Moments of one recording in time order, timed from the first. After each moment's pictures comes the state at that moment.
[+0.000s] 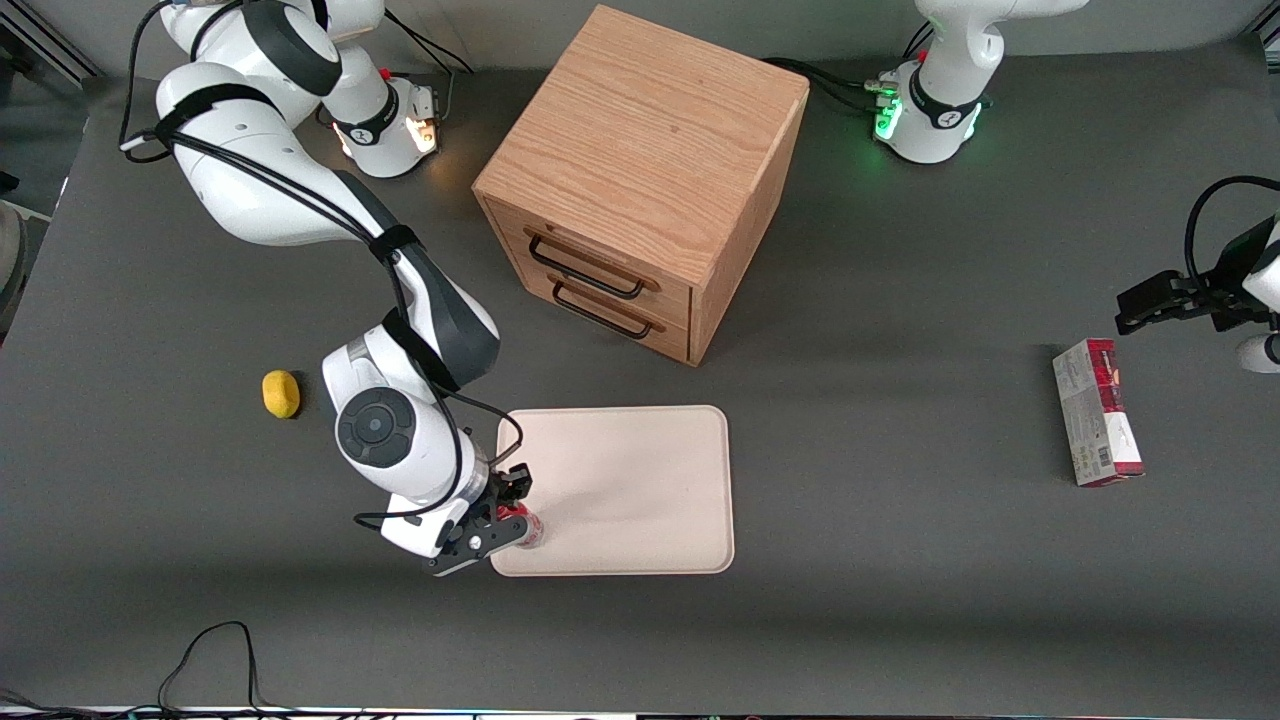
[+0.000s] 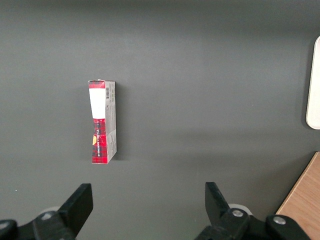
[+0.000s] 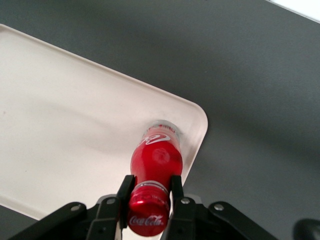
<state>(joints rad) 0.13 0.93 0.47 -1.03 -0.40 1.96 0.17</state>
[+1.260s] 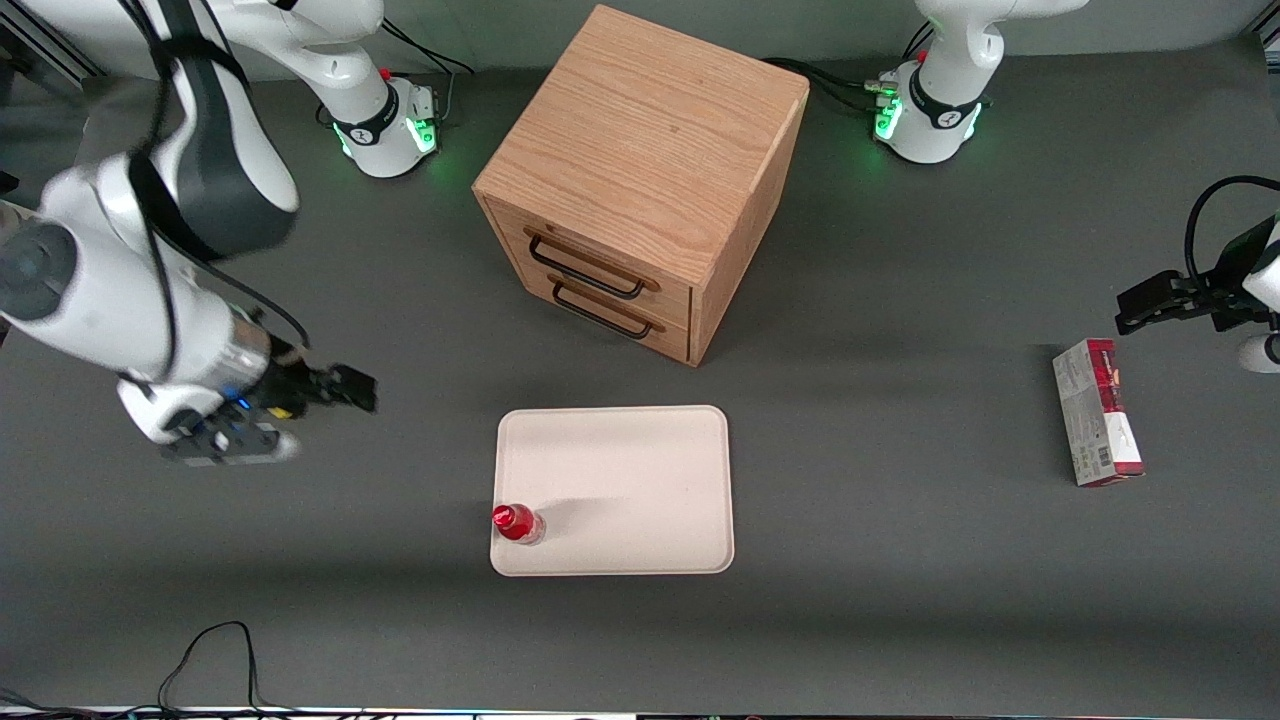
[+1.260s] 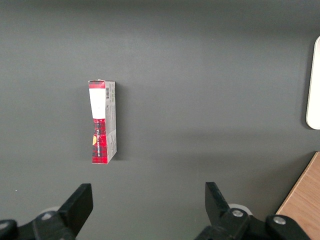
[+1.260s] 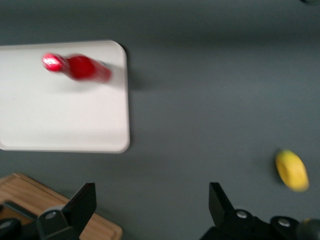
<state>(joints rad) 0.02 0.17 0.18 -1.67 0.04 1.85 0.23</state>
